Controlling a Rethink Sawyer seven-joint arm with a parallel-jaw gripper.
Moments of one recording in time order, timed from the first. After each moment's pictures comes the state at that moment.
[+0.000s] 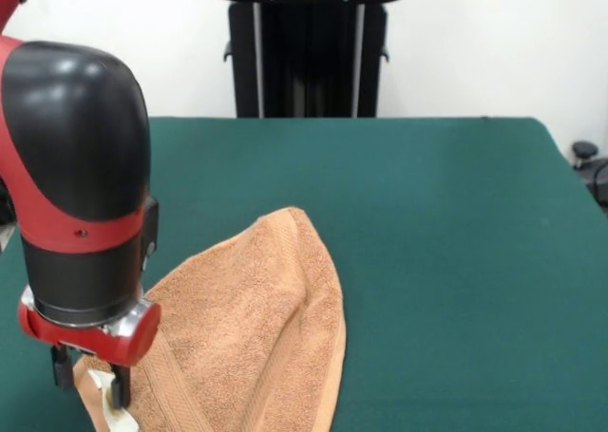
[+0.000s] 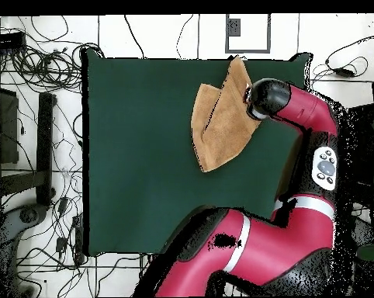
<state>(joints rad) -0.35 -0.07 -0.13 0.74 0.06 0.76 1.67</state>
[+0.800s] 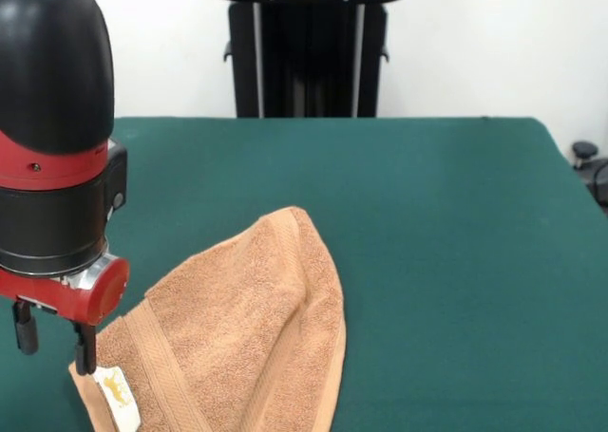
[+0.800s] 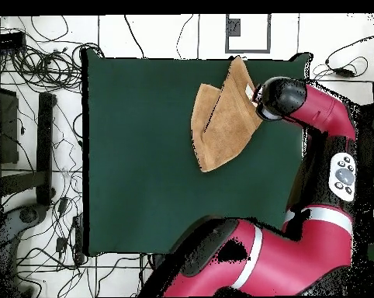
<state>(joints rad) -0.36 -0.17 -0.13 0.82 0.05 0.76 1.67</state>
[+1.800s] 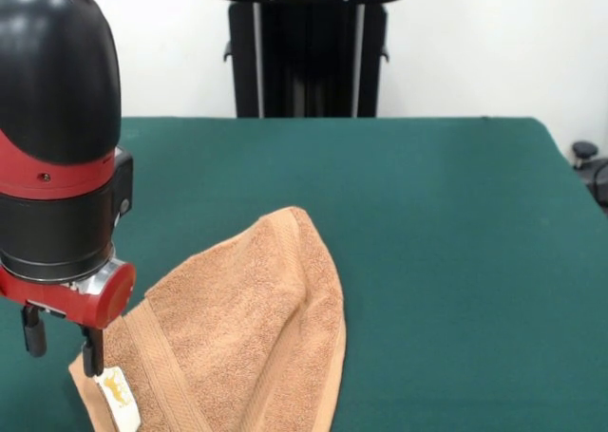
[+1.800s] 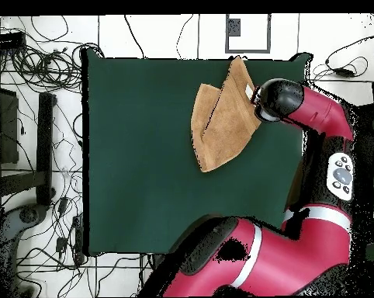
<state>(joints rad) -0.36 -0.16 -0.12 0.83 0.04 0.75 1.67</state>
